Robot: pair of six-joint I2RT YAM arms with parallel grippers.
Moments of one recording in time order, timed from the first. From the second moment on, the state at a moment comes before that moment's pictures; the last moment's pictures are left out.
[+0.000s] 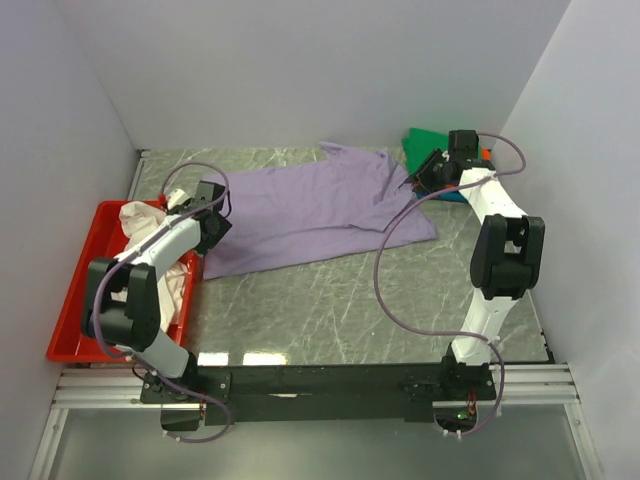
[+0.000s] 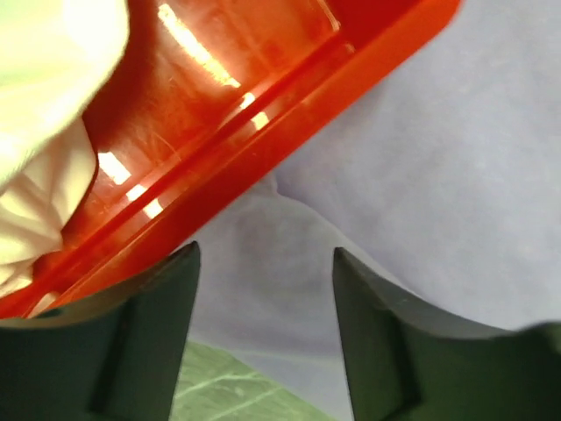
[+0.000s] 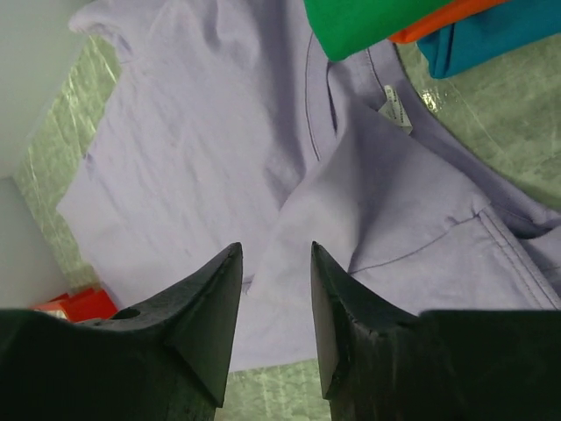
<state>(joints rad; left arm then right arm) -0.19 1.58 1.05 -0.56 -0.47 -1.06 -0.04 1.93 1.58 -0.49 -0.27 0.72</state>
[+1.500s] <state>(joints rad) -0.35 1.17 0.62 -0.42 -0.43 -1.19 -0.21 1.69 0.96 -0.19 -0.22 0.77</state>
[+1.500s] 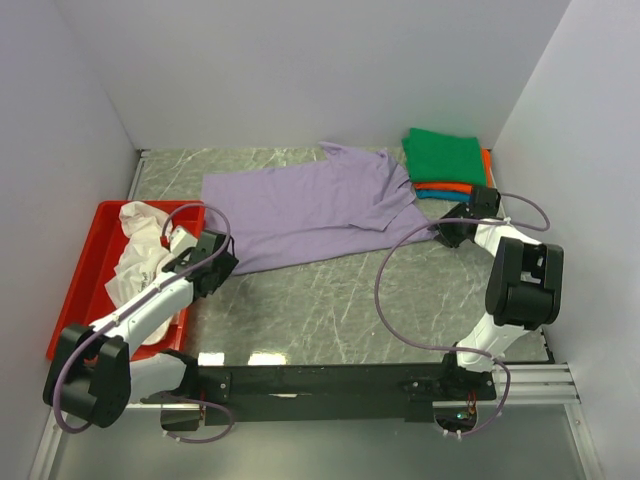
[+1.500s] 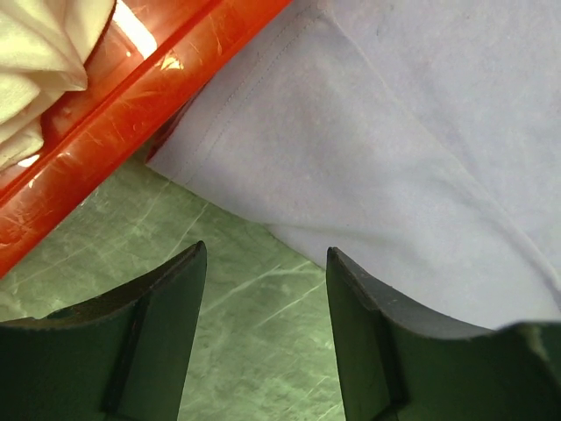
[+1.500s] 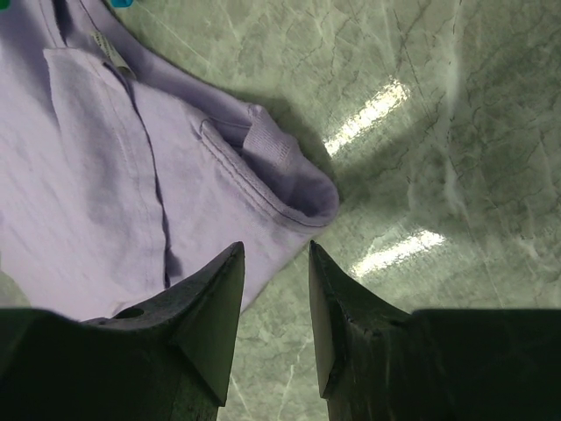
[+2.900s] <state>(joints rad) -0.30 1.24 0.55 -0.32 -0.47 -1.23 -0.21 1.75 1.01 -0.22 -0.17 0.77</state>
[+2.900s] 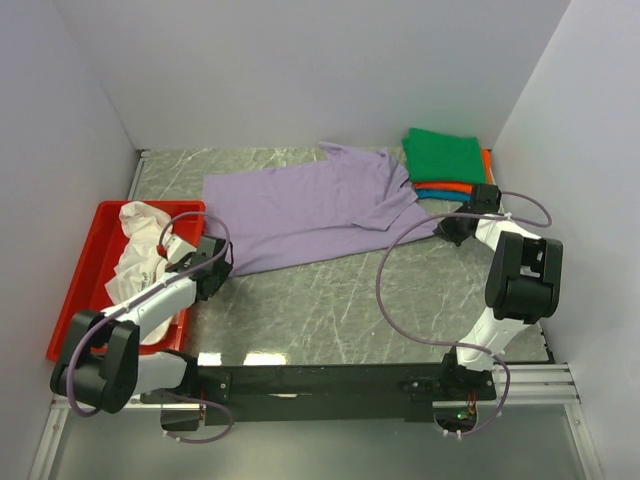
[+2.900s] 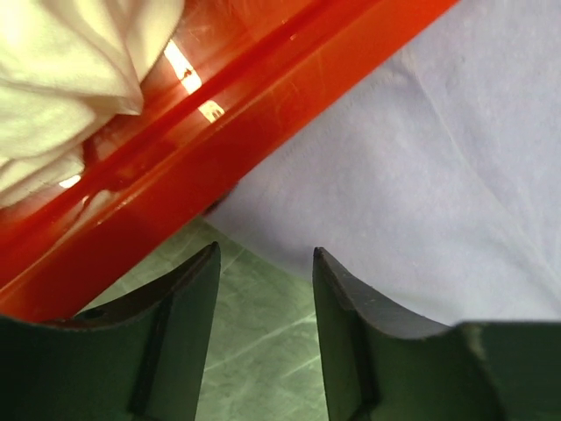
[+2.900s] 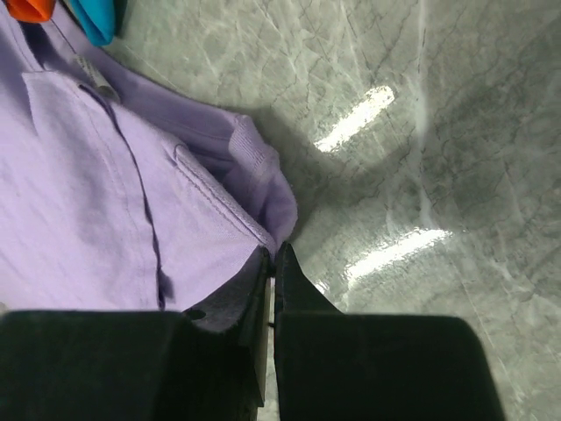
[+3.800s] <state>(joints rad) -0.37 1.15 0.59 -0.51 -0.55 -1.34 -0.34 1.34 0.78 -0.36 -0.15 0.77</state>
